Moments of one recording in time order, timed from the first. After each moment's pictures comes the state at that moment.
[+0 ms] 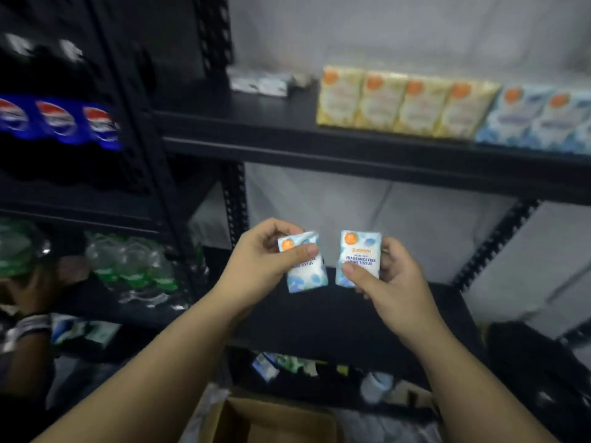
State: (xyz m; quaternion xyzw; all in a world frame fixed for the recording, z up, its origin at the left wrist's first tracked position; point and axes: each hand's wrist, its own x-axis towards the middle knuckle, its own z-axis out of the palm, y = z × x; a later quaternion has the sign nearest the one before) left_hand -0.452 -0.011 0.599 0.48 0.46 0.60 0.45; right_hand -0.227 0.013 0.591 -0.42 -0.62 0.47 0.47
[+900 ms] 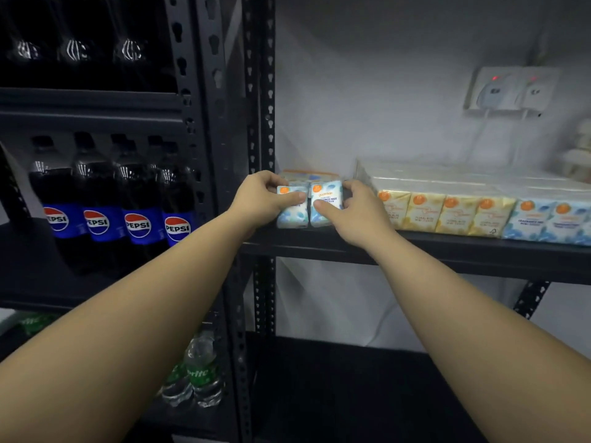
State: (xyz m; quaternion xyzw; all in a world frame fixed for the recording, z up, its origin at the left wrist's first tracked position) left_hand -0.608 0.102 0.780 0.57 0.57 0.54 0.23; right_hand -0.406 0.123 0.771 -0.49 -0.72 0.19 0.45
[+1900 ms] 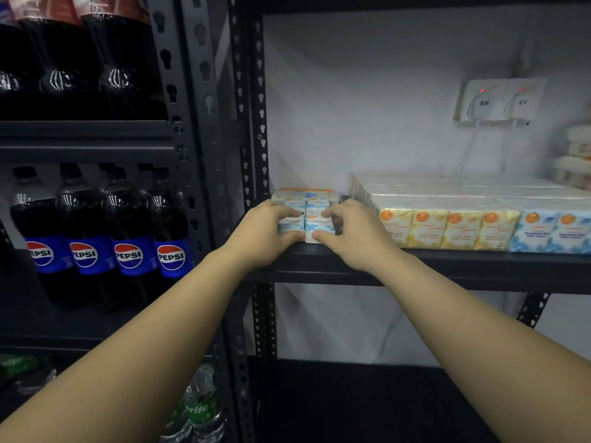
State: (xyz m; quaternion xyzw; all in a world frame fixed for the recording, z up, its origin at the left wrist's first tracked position) left_hand -0.613 0.099 0.777 0.74 0.58 0.33 -0.03; right_hand -0.408 0.125 0.777 -0.48 -0.80 0.03 0.36
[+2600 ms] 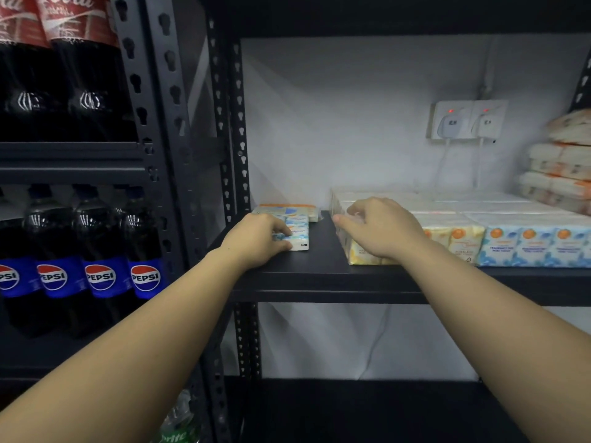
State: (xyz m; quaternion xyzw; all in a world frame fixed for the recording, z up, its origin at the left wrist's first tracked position) left_hand -0.591 0.139 0.794 0.74 0.62 0.26 -0.04; right_hand -0.333 0.150 0.818 -0.57 -0.77 -0.04 0.28
